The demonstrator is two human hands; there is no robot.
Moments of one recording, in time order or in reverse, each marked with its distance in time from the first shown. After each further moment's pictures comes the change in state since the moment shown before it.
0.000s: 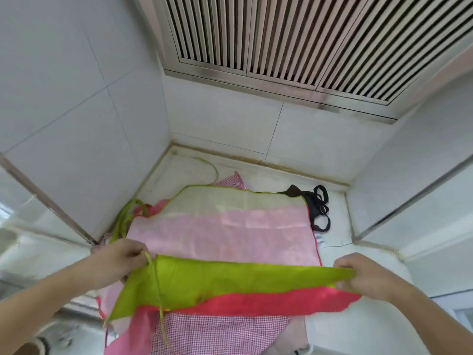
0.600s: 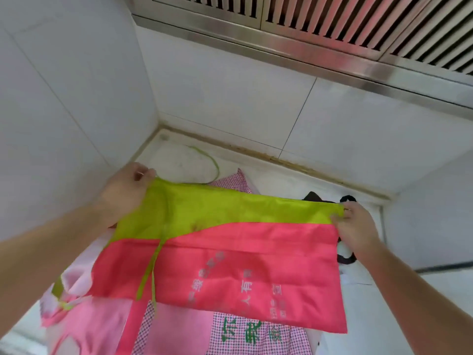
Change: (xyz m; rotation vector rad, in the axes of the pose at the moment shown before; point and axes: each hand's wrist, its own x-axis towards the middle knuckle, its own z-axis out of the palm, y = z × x) left_hand 0.234 0.071 -0.043 0.029 0.634 -0.057; right_hand 0.260 -0.012 -0.057 0.435 0.585 0.123
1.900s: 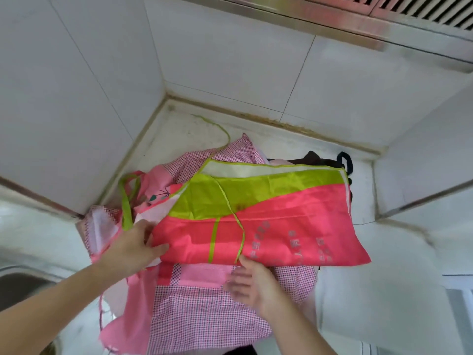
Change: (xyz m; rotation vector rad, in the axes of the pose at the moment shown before) left_hand -0.185 -0.103 -0.002 0.176 -0.370 -0.046; right_hand -0.293 0.012 0.156 0.718 -0.611 0.856
